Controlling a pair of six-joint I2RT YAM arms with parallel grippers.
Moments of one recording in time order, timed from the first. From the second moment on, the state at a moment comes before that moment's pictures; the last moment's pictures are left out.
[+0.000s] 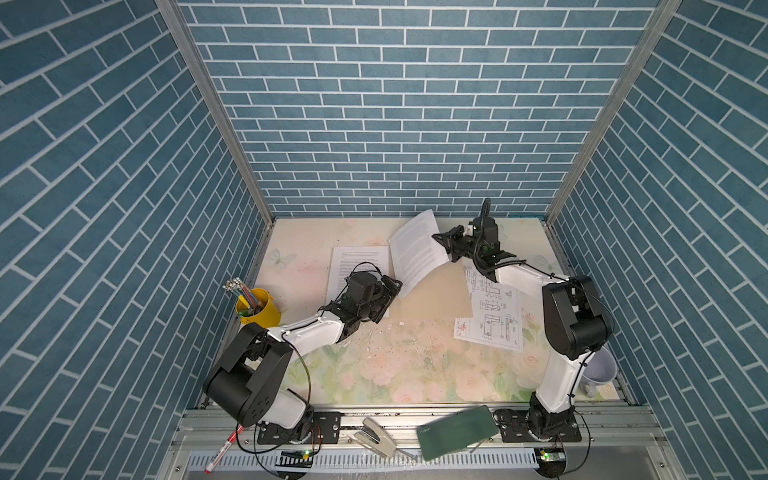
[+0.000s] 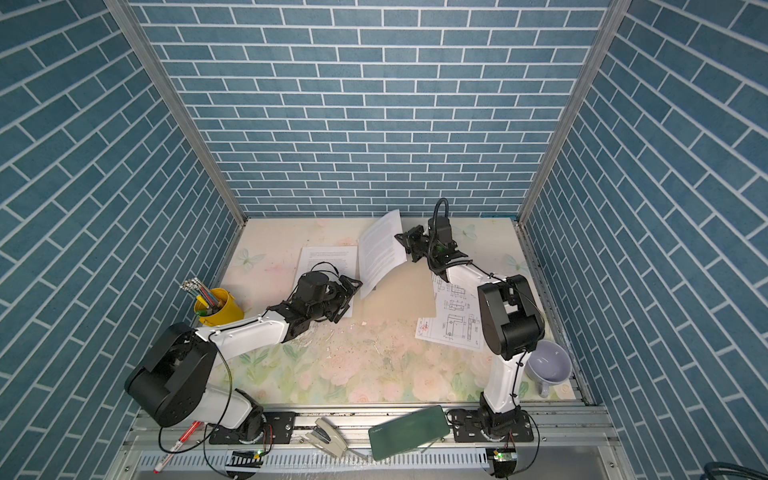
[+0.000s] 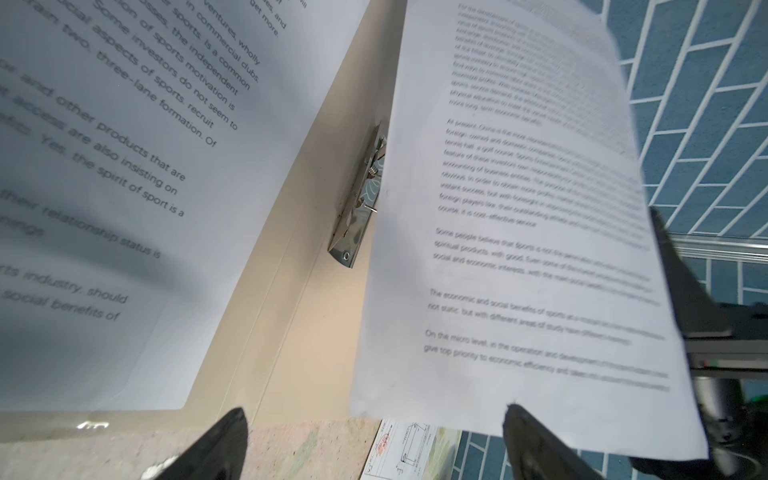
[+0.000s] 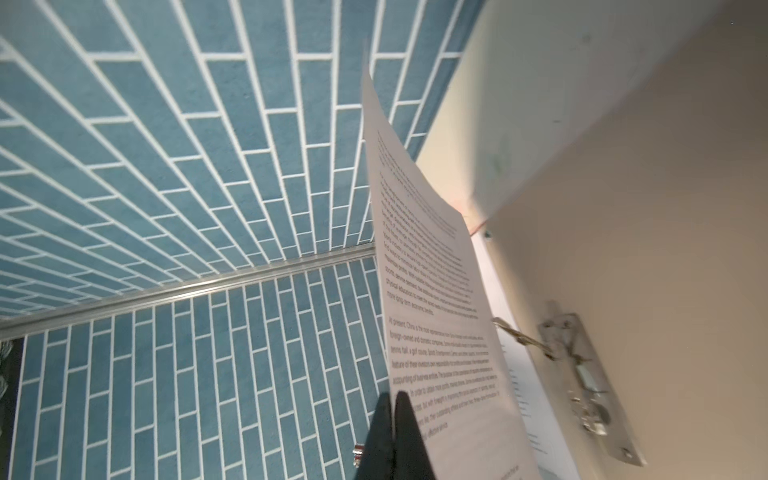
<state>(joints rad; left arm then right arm) -0.56 1.48 0.68 0.20 0.15 -1.35 0.38 1.86 1.20 0.28 -0.48 1.43</state>
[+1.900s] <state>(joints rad) -0.63 1.55 0.70 0.24 0.14 -1.38 0.23 1.82 0.73 0.56 -0.48 1.31</state>
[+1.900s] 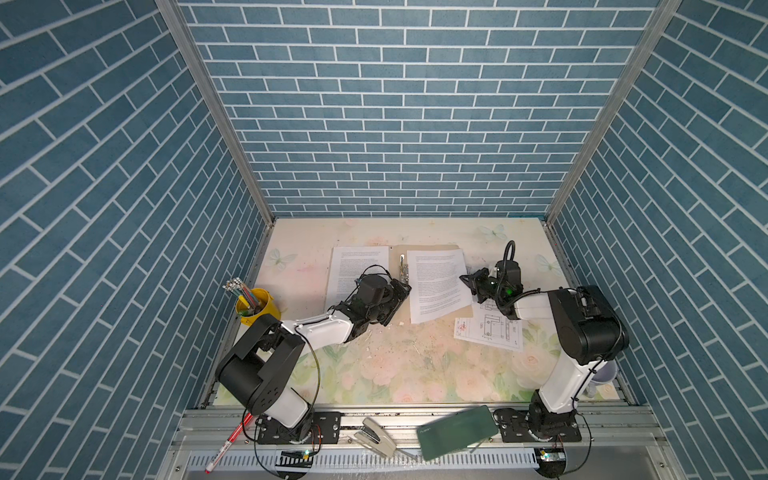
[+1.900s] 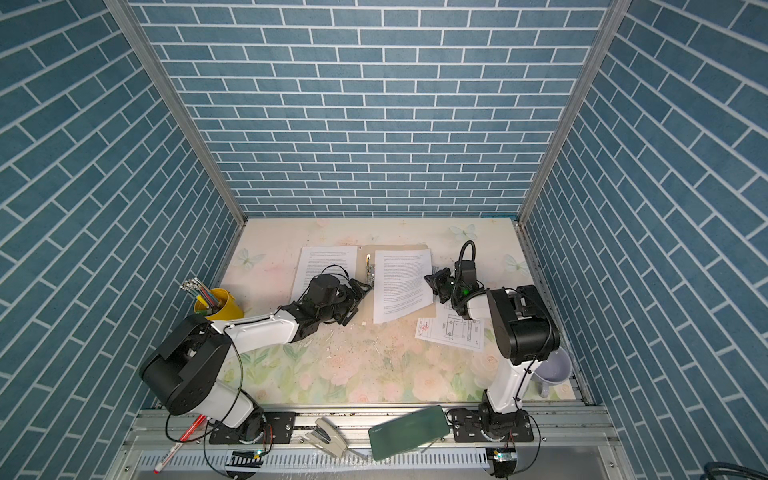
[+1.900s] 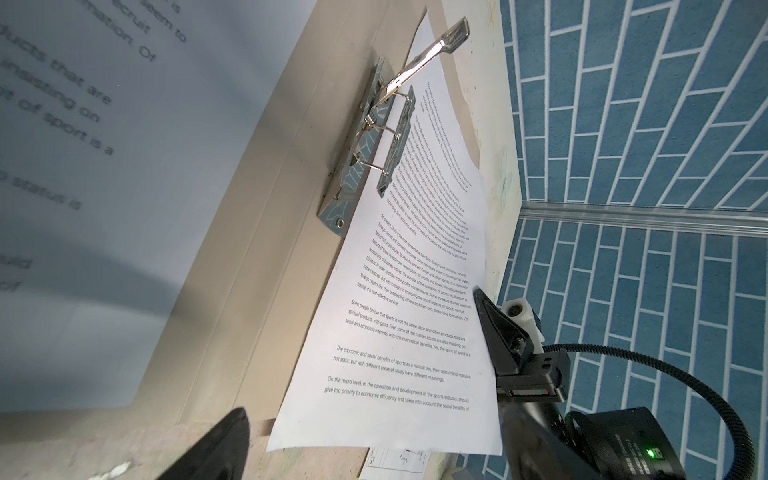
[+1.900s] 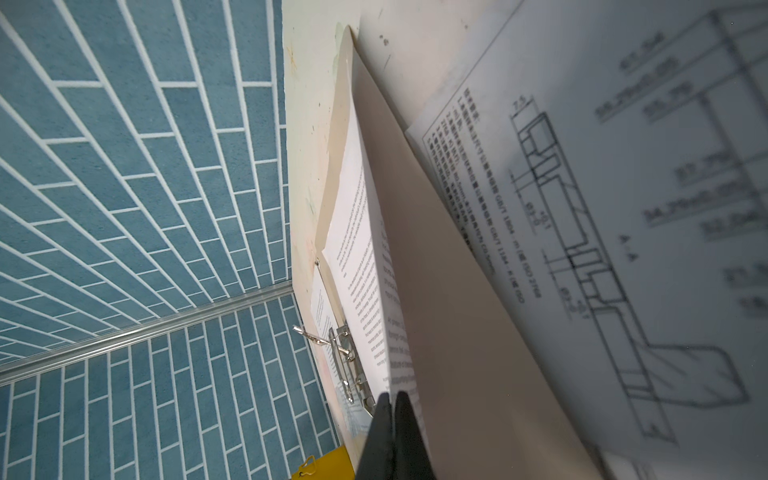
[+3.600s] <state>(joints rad) -0.63 1.57 0.72 0.25 0.14 -1.38 0.24 1.78 0.84 0.27 -0.43 1.14</state>
